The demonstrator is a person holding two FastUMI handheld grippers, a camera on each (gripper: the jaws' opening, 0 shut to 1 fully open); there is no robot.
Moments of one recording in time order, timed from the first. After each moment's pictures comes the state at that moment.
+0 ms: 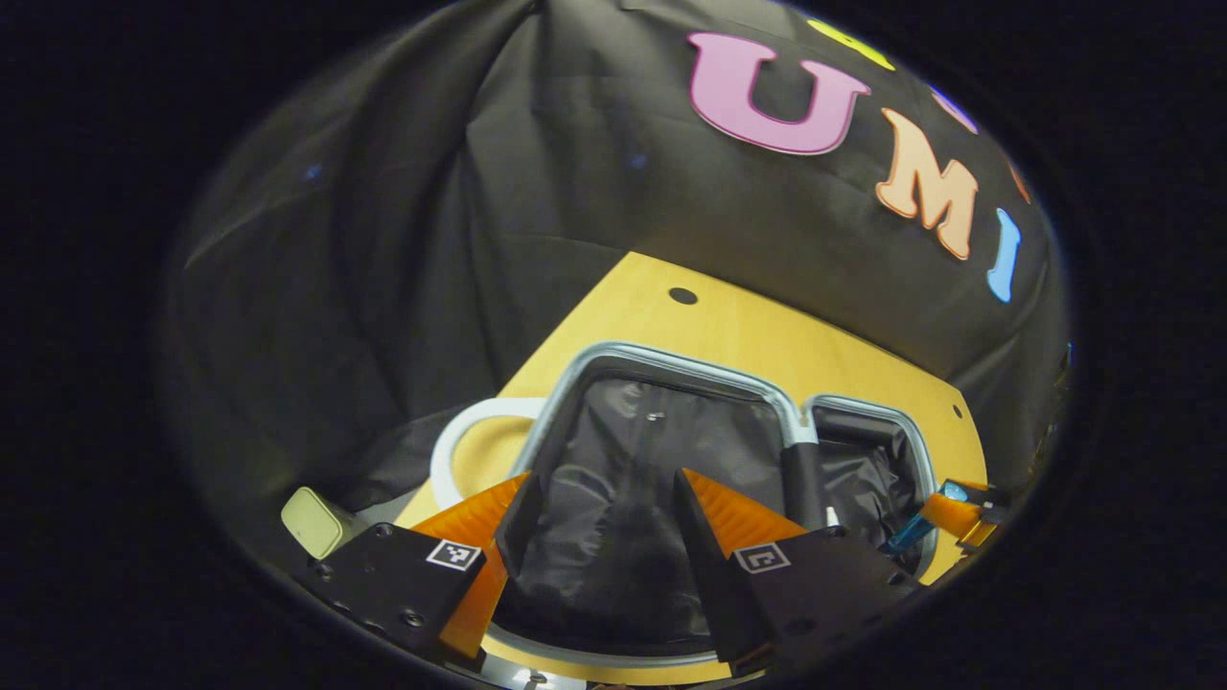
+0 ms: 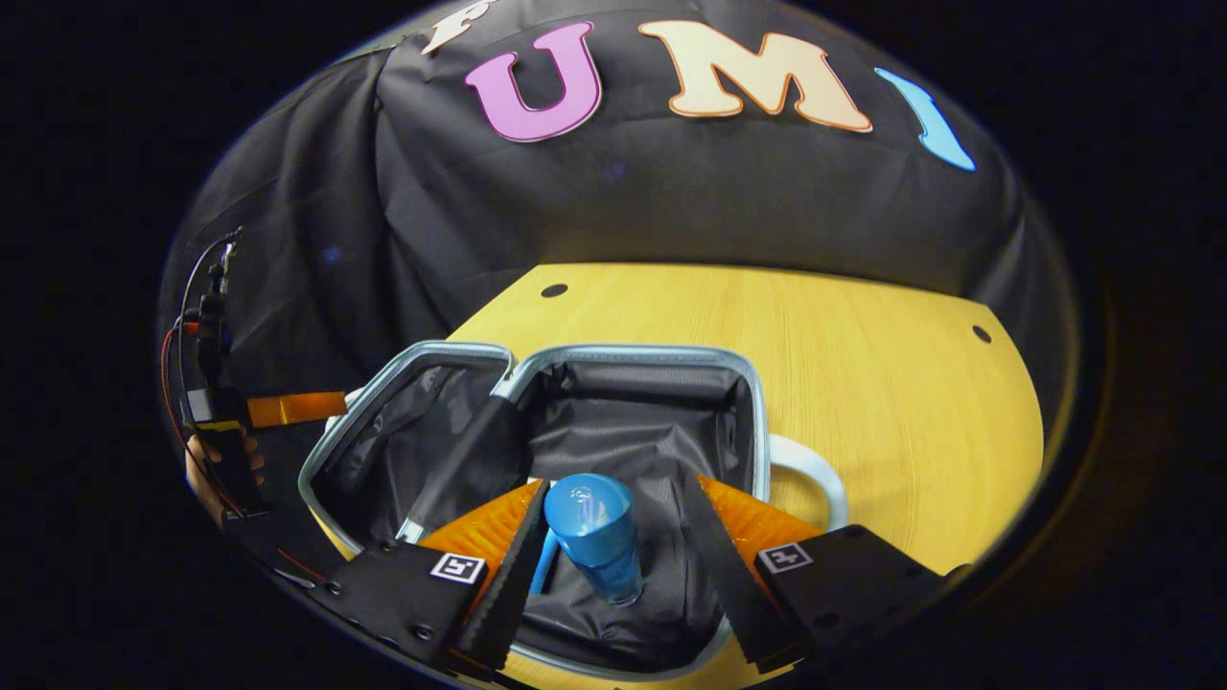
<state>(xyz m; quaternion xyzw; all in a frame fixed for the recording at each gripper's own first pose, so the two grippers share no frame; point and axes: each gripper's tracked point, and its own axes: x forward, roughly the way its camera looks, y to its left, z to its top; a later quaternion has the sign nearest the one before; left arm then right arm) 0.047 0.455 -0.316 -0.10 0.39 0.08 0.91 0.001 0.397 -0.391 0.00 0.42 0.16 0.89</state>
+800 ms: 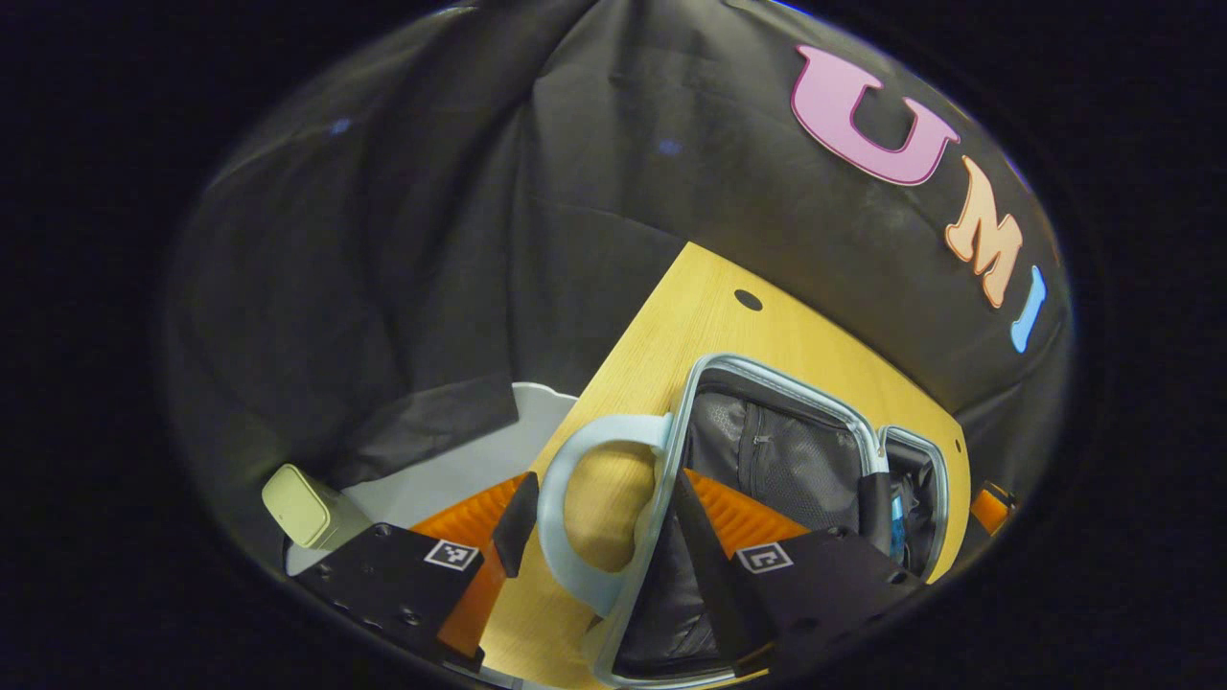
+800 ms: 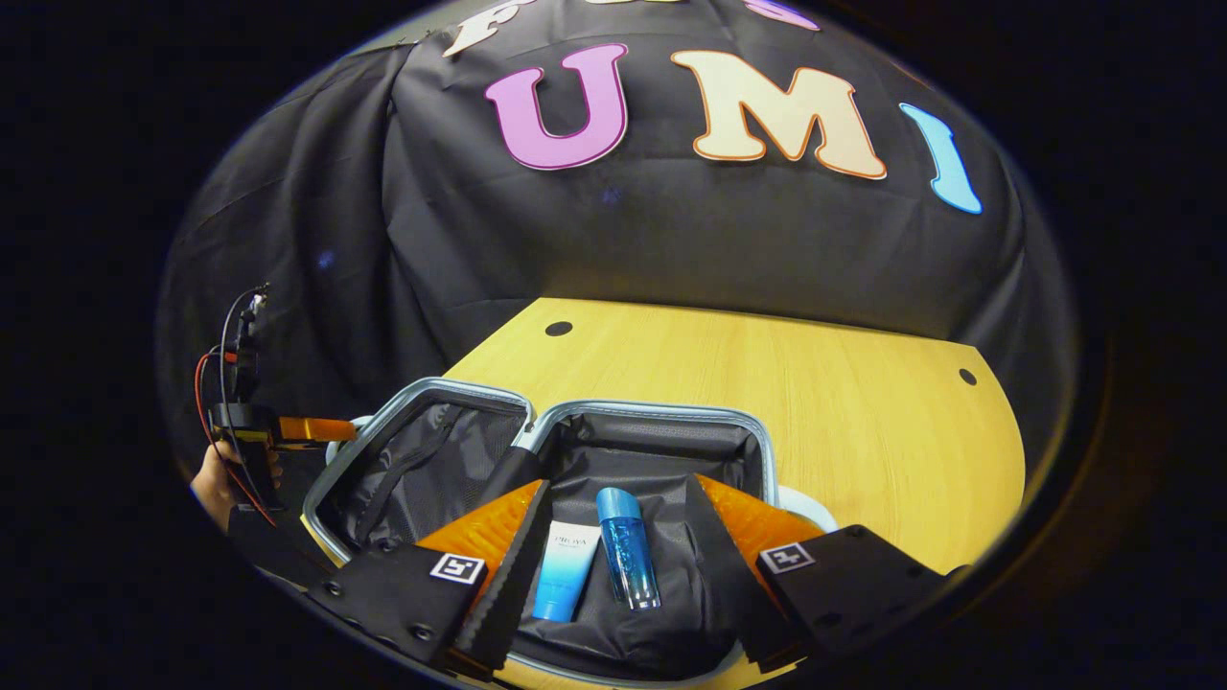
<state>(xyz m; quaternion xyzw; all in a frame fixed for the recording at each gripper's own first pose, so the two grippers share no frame) 0.071 0.532 -0.349 -0.16 0.41 0.09 0.89 0.016 0.425 -0.358 -0.01 0.39 0.14 0.91</state>
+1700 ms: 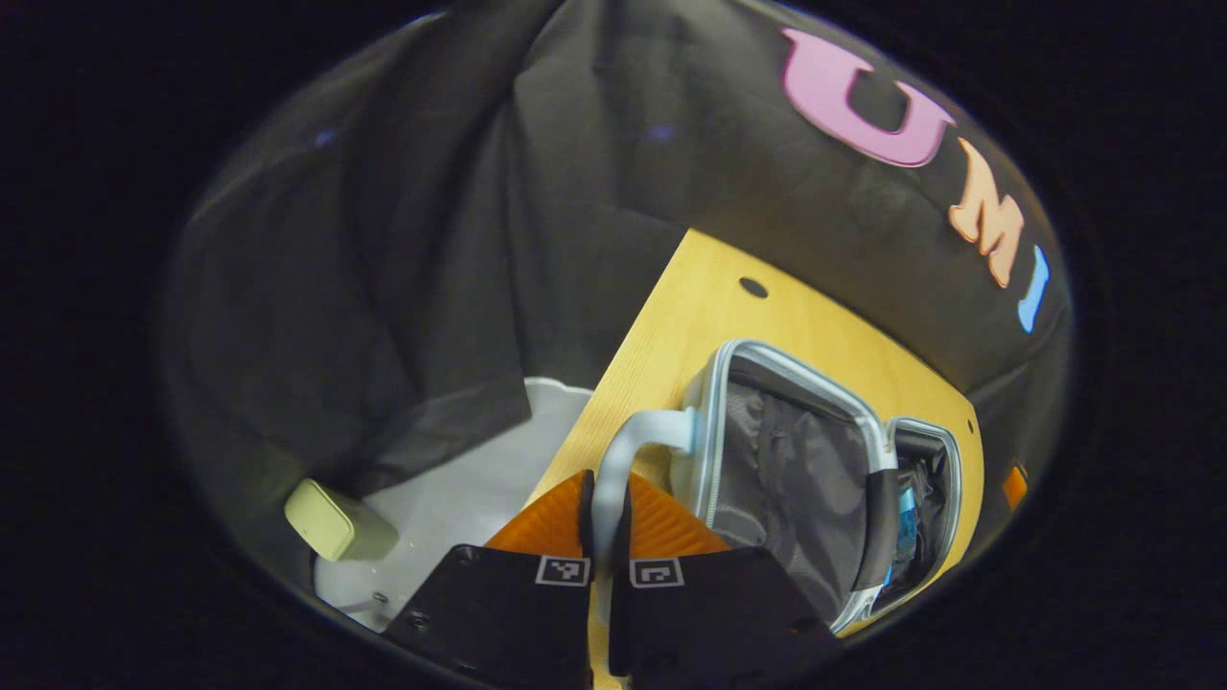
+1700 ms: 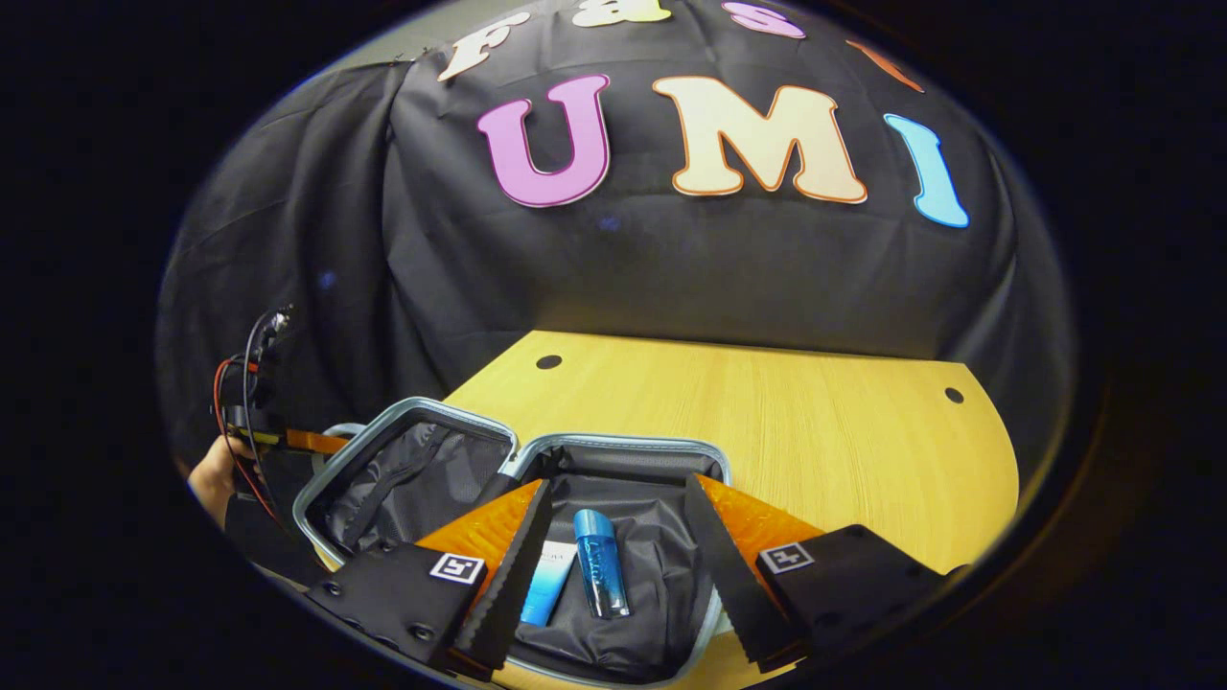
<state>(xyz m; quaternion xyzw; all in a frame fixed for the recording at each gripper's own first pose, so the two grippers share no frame) 0.079 0.530 -0.318 -0.11 0.42 0.08 0.90 0.030 0.395 -0.323 0.01 0.34 0.16 0.93</state>
